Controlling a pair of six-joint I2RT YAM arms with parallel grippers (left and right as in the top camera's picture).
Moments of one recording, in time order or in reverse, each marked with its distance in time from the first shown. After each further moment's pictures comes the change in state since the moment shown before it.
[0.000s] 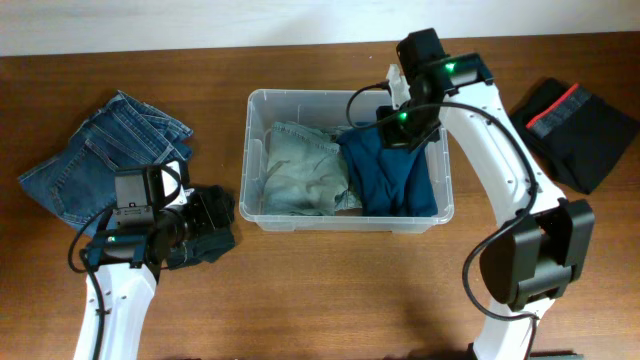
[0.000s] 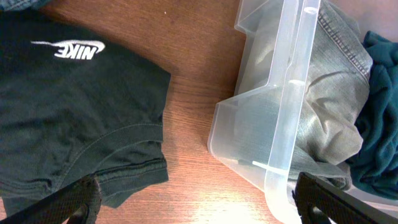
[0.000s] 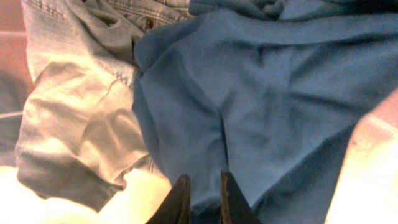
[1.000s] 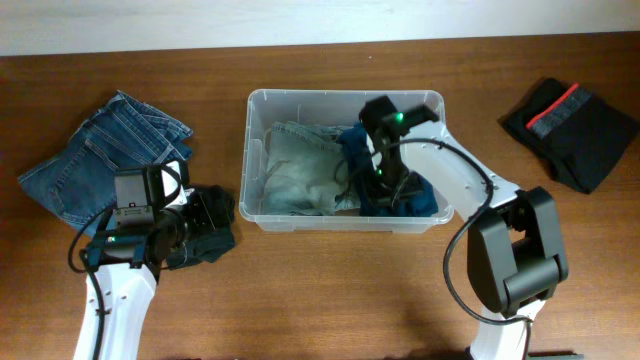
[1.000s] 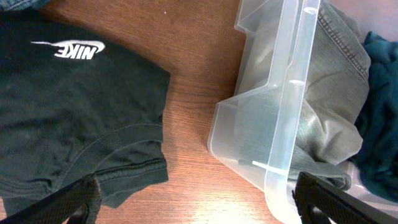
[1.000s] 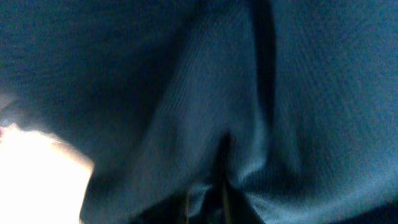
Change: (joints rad) left arm 0.000 0.000 0.000 0.000 0.000 0.000; right arm 0.124 -0.003 -0.370 0.076 0.146 0.063
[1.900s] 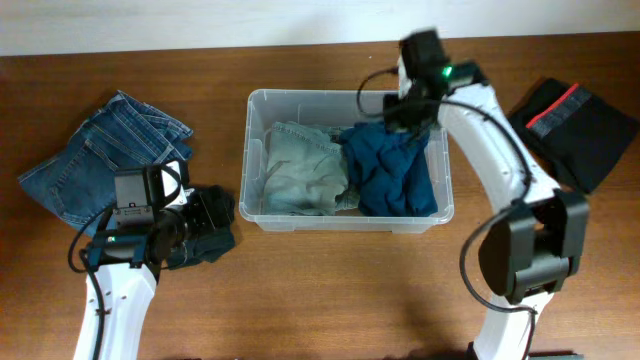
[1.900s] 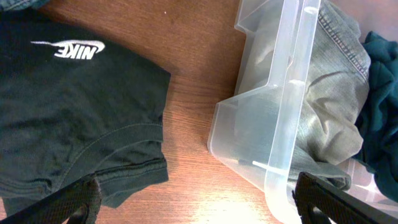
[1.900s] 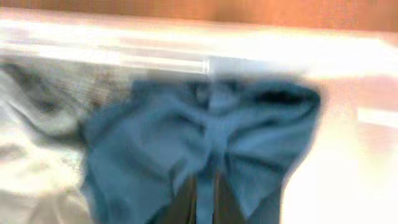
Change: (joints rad) left arm 0.000 0.000 0.000 0.000 0.000 0.000; right arm -0.150 0.033 0.404 0.050 0.021 -0.014
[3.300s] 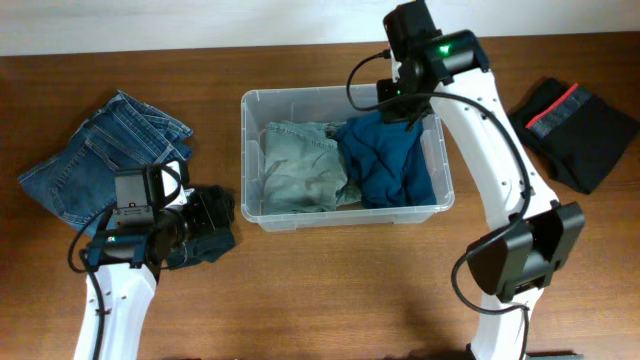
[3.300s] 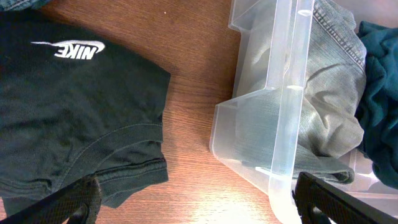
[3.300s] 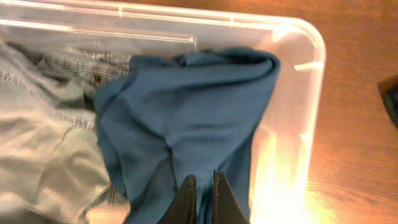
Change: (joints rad) left arm 0.000 0.000 0.000 0.000 0.000 0.000; right arm 0.080 0.037 0.224 -0.200 0.150 -0.018
